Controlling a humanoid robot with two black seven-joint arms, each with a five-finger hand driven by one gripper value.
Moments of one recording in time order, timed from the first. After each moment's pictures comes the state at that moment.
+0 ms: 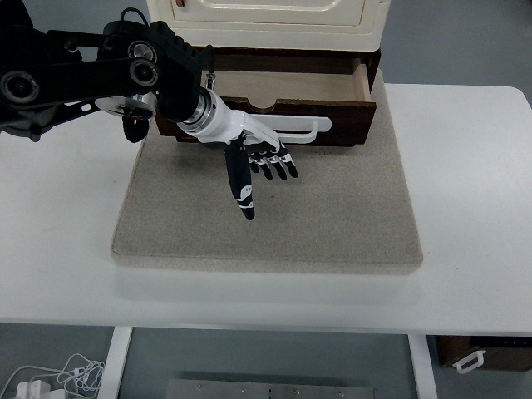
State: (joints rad) left arm -1.62 0.44 0.11 -1.33 0.44 -0.46 0.48; right arm 0.01 0.00 -0.01 0.18 -0.04 -0.05 0.03
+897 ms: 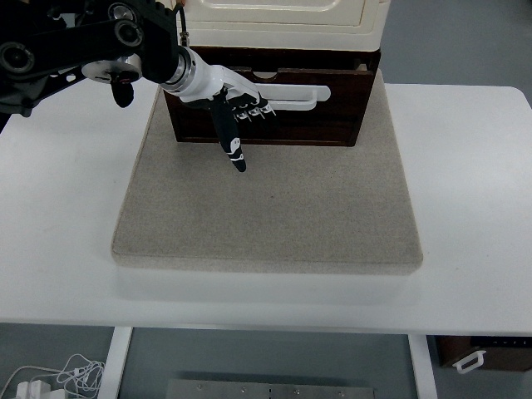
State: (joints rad) left arm -1.62 0.44 0.08 -1.16 0.47 -0.43 0.46; right arm 0.01 0.00 -0.01 0.18 -0.04 -0.05 0.03
